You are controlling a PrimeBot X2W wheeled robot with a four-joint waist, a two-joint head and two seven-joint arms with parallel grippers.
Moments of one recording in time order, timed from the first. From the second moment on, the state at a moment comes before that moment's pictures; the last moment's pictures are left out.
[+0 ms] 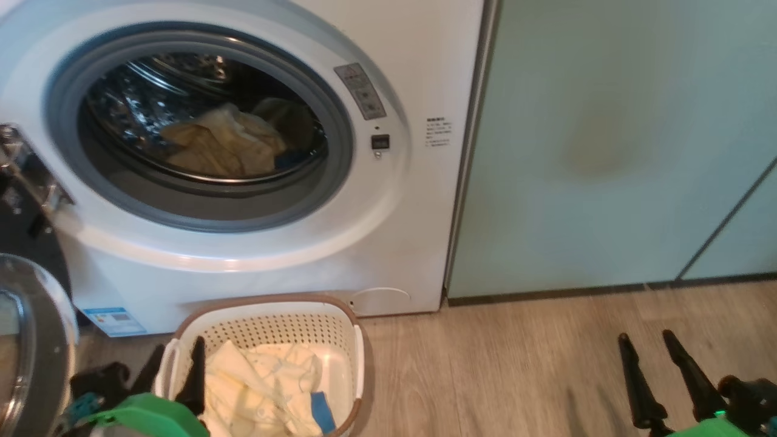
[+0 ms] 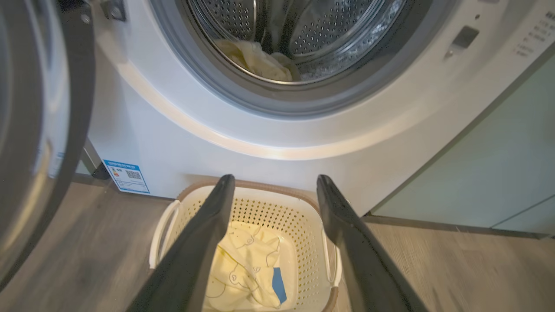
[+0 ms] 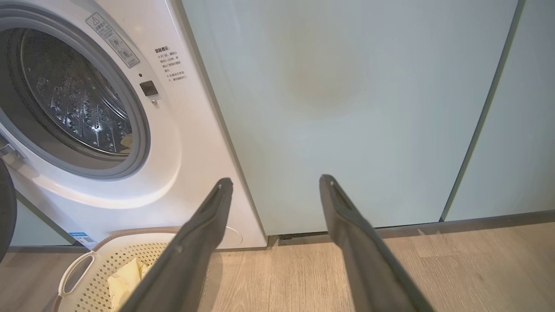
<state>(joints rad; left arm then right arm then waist) 0.04 0.23 -0.02 0.35 -0.53 -0.08 -0.23 0.09 -0.16 0.15 0.18 0.33 0.13 -0.25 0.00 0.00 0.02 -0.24</state>
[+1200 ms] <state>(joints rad) -0.63 0.21 -0.16 1.17 -0.65 -0.13 -0.06 -0.17 -0.16 0.20 0.12 0.33 0.13 -0.25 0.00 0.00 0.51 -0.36</state>
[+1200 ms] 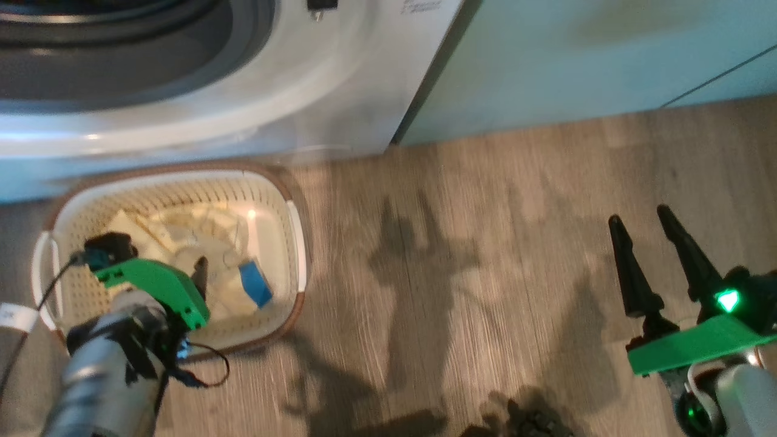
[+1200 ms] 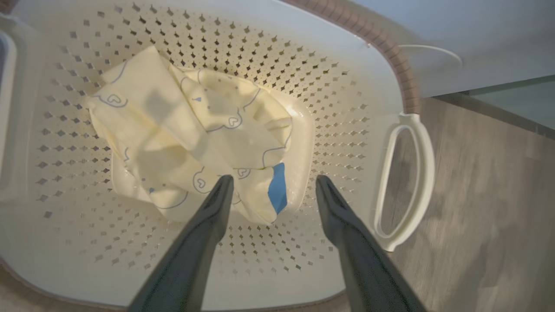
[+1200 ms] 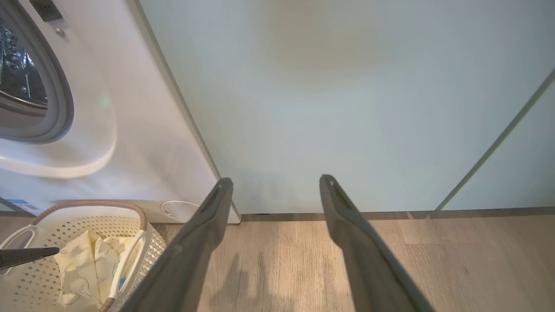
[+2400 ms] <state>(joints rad) -0.99 0.31 -0.12 1.29 -0.74 -0.07 0.09 -0.36 -0.19 0.20 0.05 0.31 0.13 -0.26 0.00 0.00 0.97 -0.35</state>
